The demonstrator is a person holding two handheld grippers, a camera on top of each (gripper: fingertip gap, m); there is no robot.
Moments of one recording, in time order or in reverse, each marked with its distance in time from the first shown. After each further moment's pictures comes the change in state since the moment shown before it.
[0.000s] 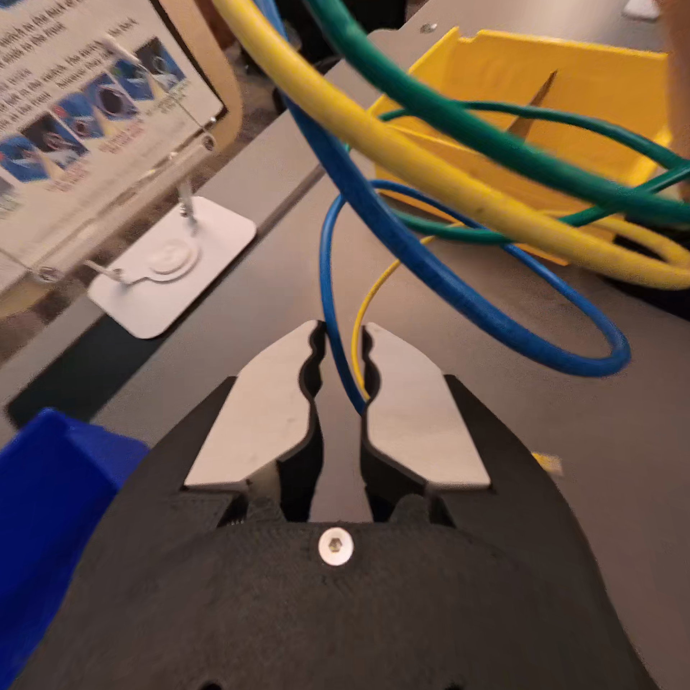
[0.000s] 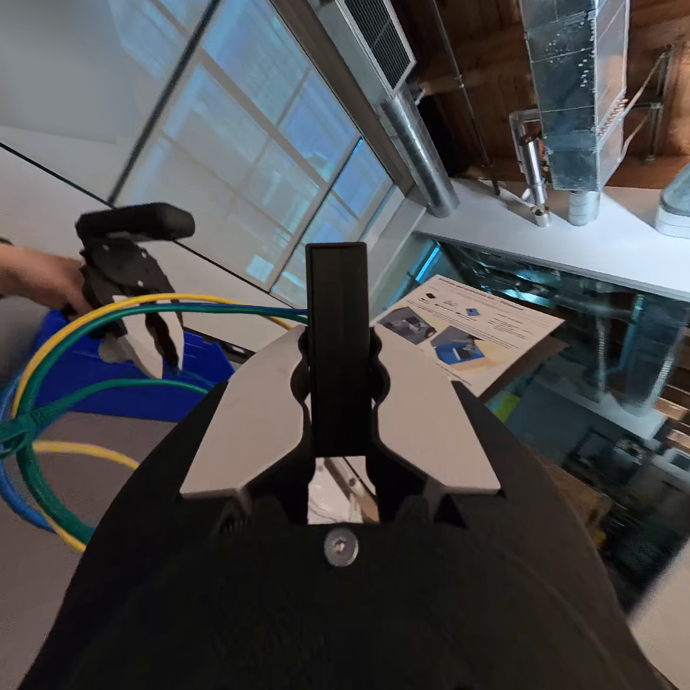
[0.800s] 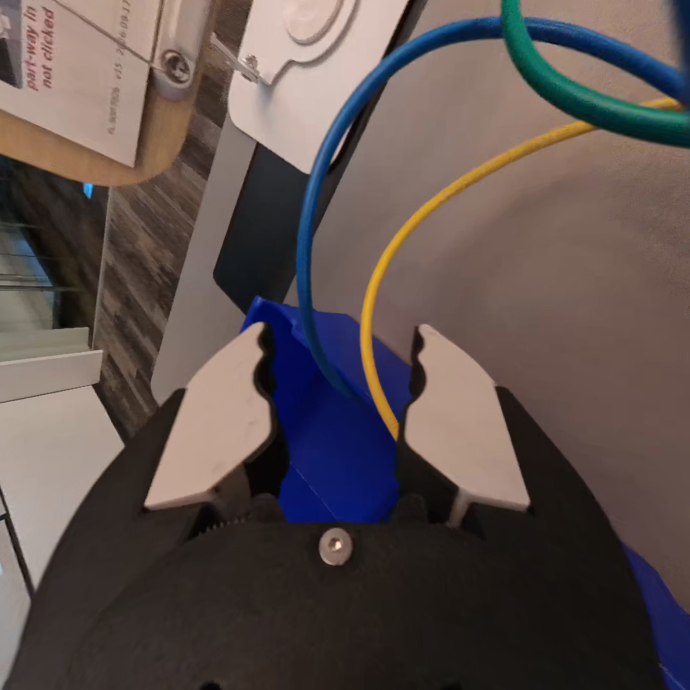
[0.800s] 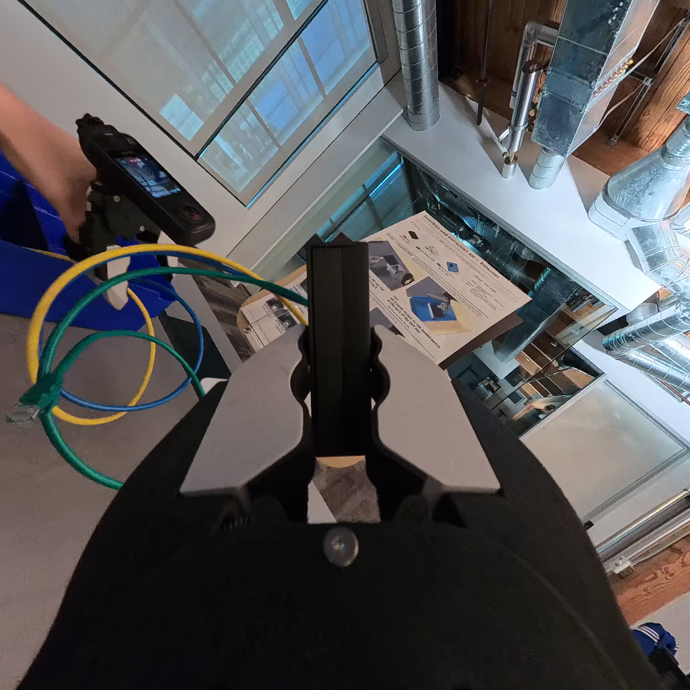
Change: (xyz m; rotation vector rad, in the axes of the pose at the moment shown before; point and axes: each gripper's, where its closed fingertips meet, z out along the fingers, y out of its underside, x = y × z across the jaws) left arm -0.182 0.100 0.023 -0.580 -0.332 0.293; right arm -0.027 0.047 0.047 -0.304 0.109 -0.310
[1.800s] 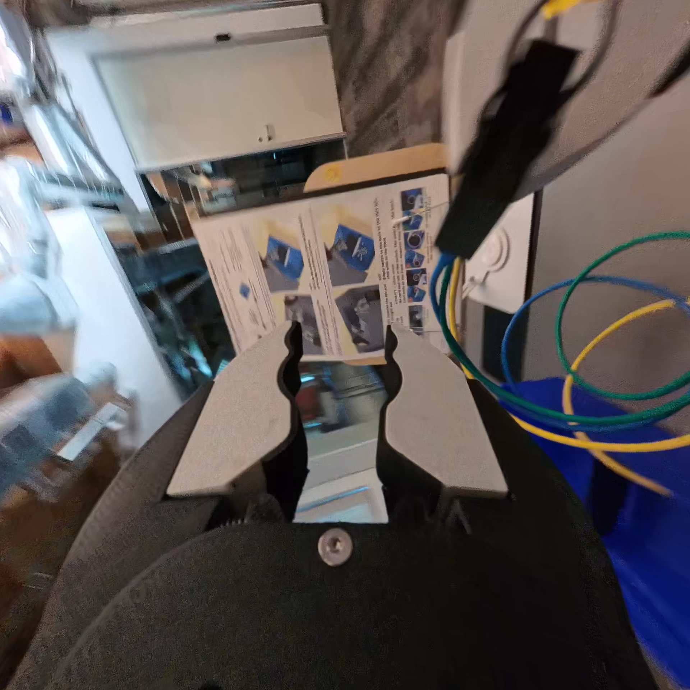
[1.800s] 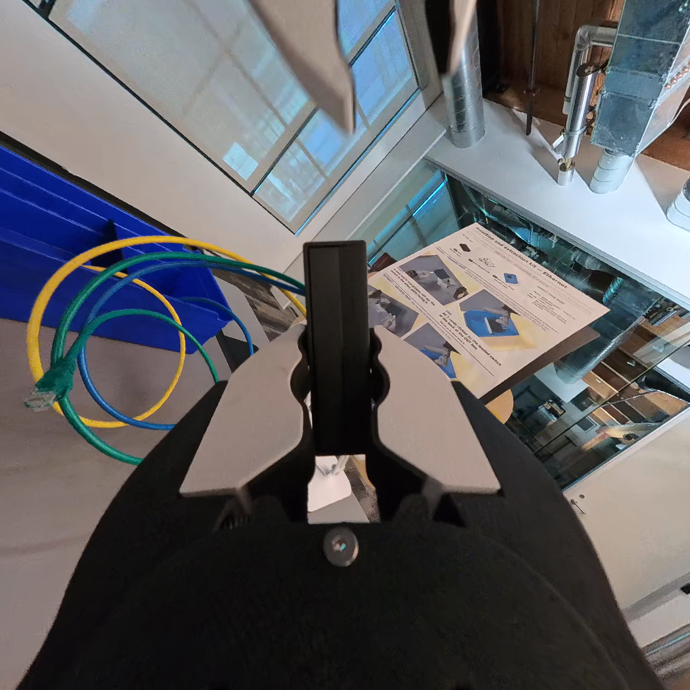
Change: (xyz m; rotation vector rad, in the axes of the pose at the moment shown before) left arm 0.046 -0.219 -0.290 0.228 -0.600 0.662; right arm -0.031 -0.001 0.011 0.067 -0.123 0.088
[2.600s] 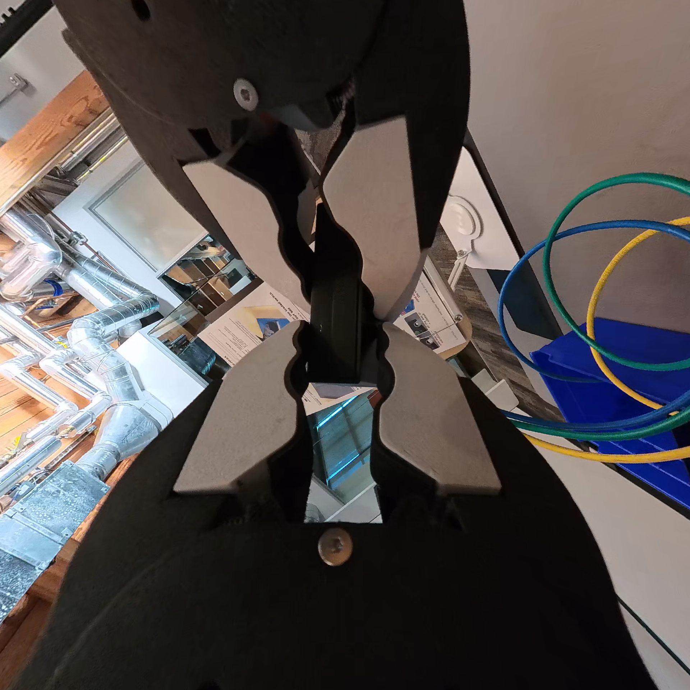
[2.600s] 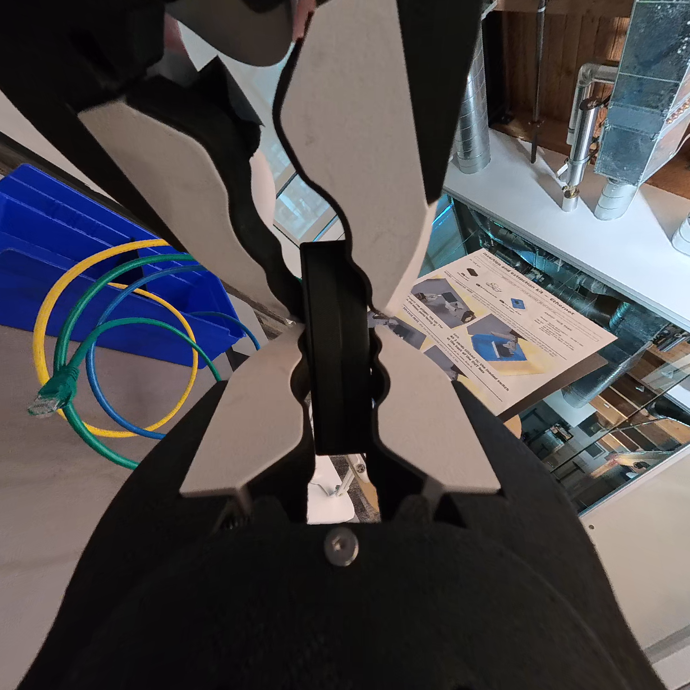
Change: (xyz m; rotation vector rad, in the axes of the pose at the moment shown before) left arm 0.078 -0.057 0.026 -0.023 0.085 0.526; right arm -0.010 -0.016 0.000 0.055 -0.027 -0.017
